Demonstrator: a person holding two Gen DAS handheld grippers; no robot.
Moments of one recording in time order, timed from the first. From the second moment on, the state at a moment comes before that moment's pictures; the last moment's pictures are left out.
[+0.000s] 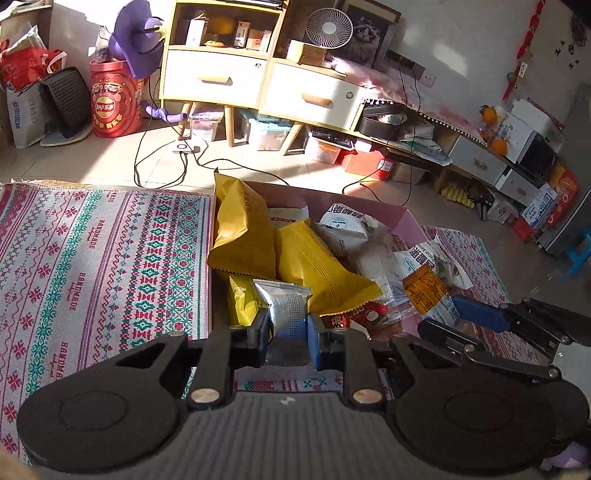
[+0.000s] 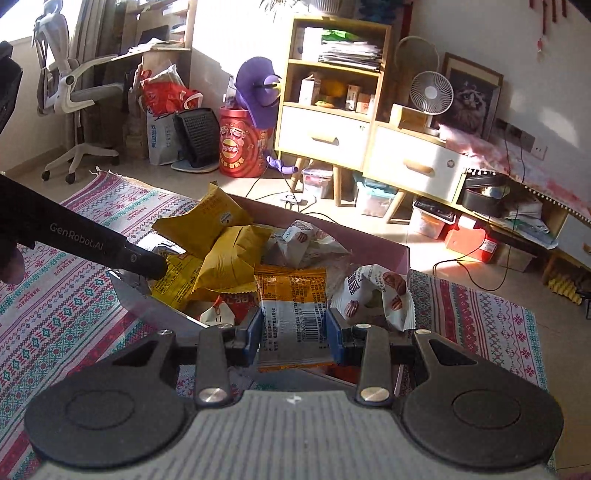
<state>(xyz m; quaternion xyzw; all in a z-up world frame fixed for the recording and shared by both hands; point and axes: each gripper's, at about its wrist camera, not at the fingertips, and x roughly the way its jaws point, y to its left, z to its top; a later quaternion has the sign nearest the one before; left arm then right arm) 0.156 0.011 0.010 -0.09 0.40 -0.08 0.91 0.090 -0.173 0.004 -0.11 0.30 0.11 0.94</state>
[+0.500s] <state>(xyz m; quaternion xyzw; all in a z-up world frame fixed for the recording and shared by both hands) 0.163 -0.009 0.000 -0.03 0.36 -0.09 0.93 0.095 -0.179 -0.004 -0.13 0.29 0.08 0.95</state>
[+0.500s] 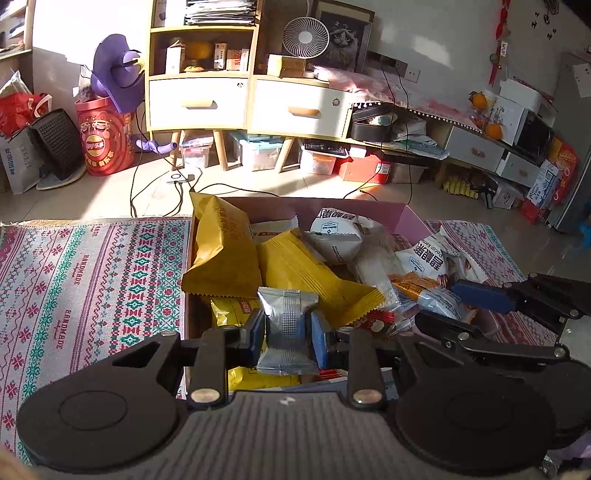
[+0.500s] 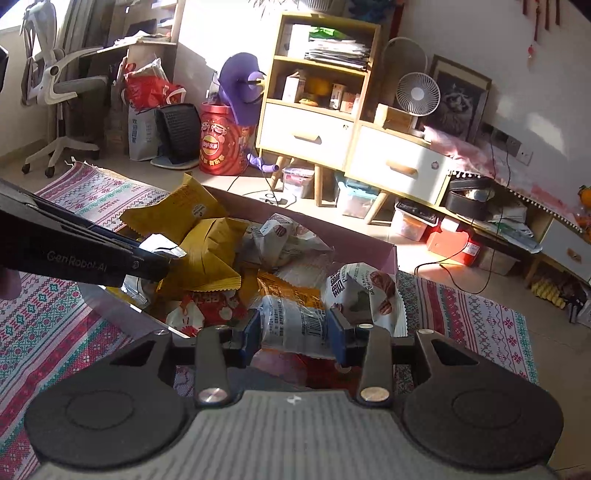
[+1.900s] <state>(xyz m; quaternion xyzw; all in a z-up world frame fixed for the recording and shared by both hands) 0.044 -0.023 0.034 0.01 0.43 0.02 0.90 0.010 -0.188 0.038 0.00 0.40 -0.02 0.92</state>
